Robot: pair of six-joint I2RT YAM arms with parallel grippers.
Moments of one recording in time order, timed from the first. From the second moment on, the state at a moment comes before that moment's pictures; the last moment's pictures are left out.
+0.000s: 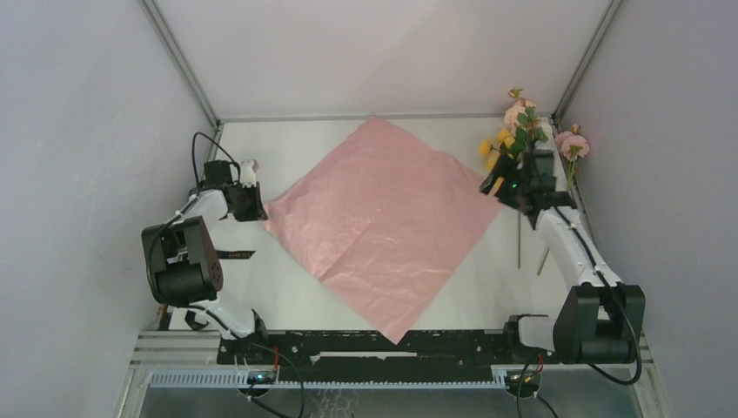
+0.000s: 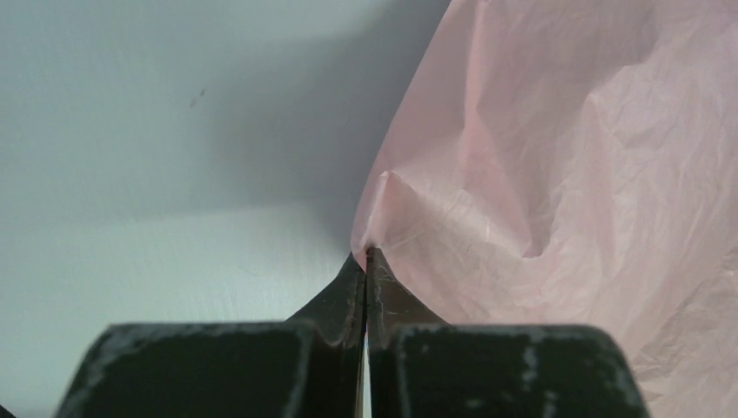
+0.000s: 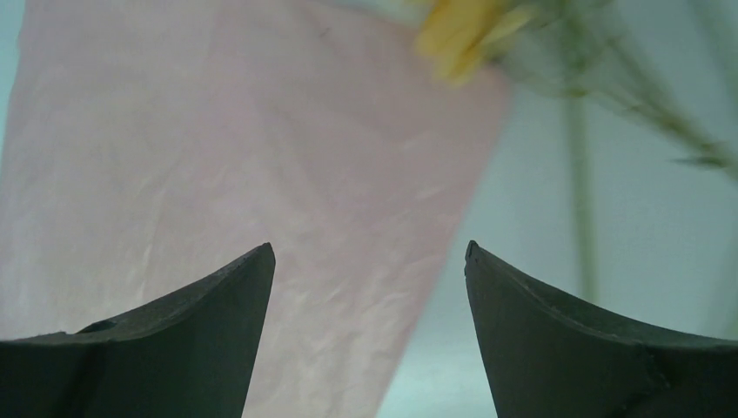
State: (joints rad) left arm 0.22 1.64 1.00 -0.41 0.34 0.13; right arm 0.05 1.26 0.88 -0.37 -0.05 0.50
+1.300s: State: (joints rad) left arm 0.31 1.37 0.97 -0.49 0.22 0.19; right arm -0.25 2.34 1.99 -0.81 0.30 -0.13
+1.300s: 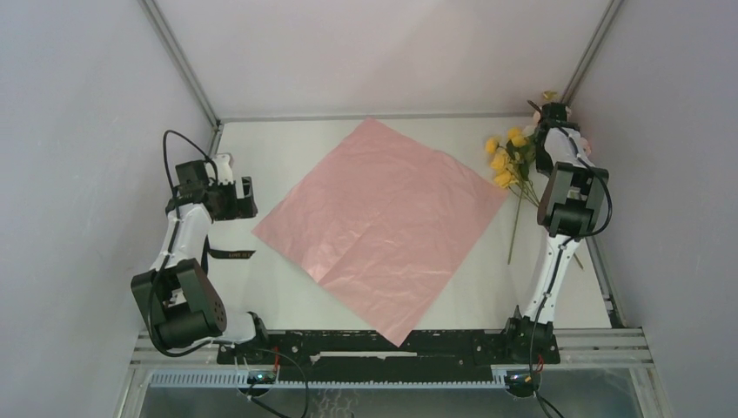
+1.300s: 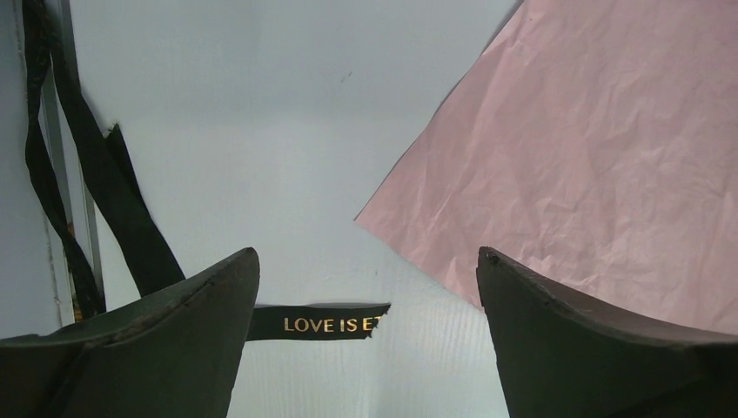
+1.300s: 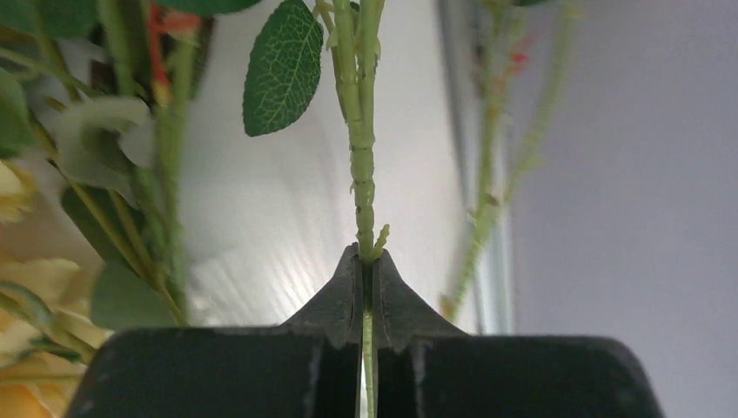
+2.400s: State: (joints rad) left arm 0.31 1.20 0.96 -0.50 0.32 0.22; right arm 0.60 1.78 1.40 -0.41 -0.07 0.51
